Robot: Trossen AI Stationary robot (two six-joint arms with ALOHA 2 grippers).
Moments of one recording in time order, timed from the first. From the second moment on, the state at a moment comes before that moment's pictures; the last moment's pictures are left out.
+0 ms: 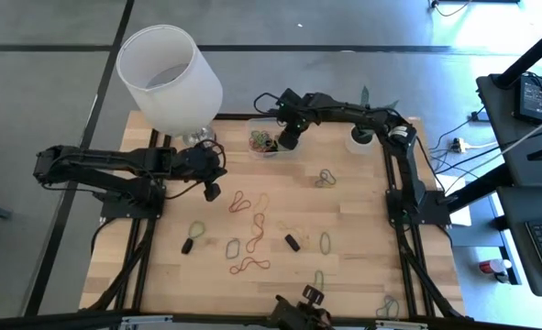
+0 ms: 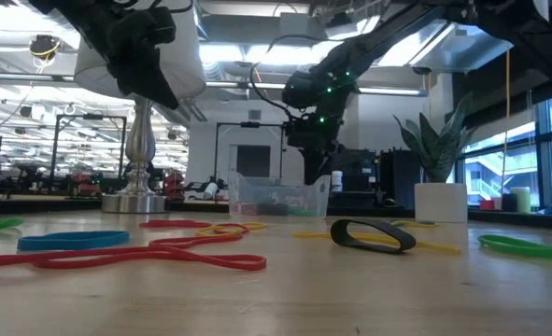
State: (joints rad) left arm 0.09 0.96 0.71 -0.49 -0.24 -0.28; right arm -0.55 2.10 1.71 -0.81 0.08 -0.08
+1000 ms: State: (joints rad) left arm 0.07 0.96 0.71 -0.73 -0.14 -0.01; right arm -0.20 1.56 1.29 -0.87 0.19 0.51
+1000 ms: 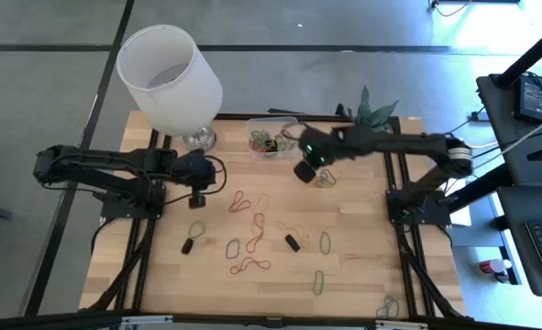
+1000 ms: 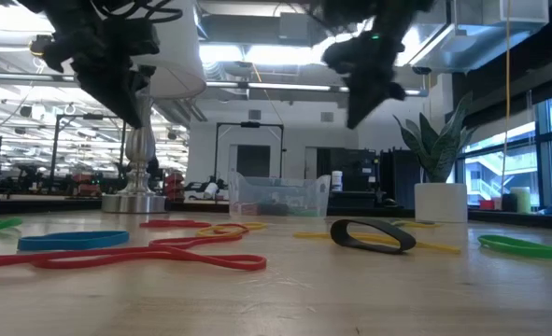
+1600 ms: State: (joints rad) left arm -0.02 1.04 0.71 -0.96 -0.13 -0.54; right arm 0.03 1.15 0.73 -0.65 0.16 0.70
